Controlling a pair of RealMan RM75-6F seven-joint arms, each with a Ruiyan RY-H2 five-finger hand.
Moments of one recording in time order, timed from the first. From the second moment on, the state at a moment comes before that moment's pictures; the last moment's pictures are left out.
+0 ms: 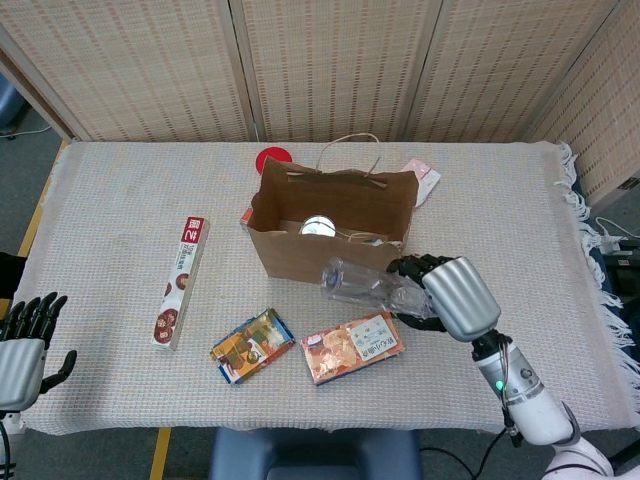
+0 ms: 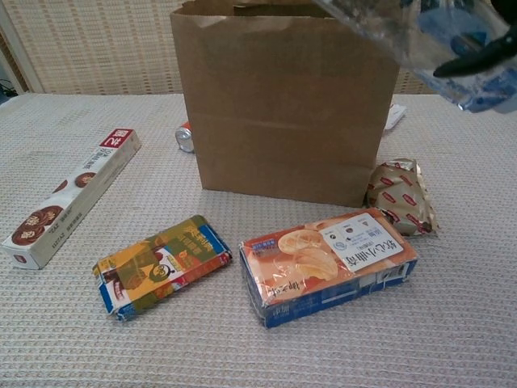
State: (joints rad) left arm -0.09 -1.15 -0.05 -1.60 1.47 1.50 0.13; right arm 0.53 -1.05 0.22 -2.12 -1.37 1.25 -0.34
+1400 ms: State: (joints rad) left arm -0.09 -1.15 -0.05 -1.58 1.48 1.49 0.11; right arm 0.89 -1.37 0.47 -1.86 -0.79 1.32 -0.76
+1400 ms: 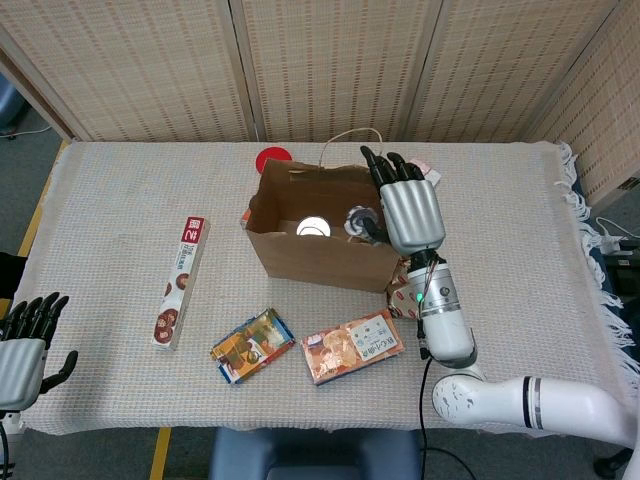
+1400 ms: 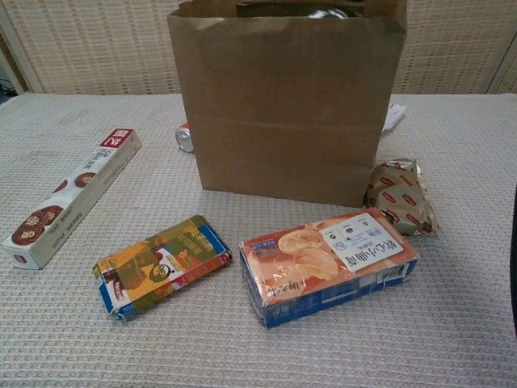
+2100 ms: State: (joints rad) left arm -0.09 -1.16 -0.05 -1.59 1.48 1.50 0.14; right arm 0.51 -0.98 0.08 -1.90 -1.35 1.24 -0.40
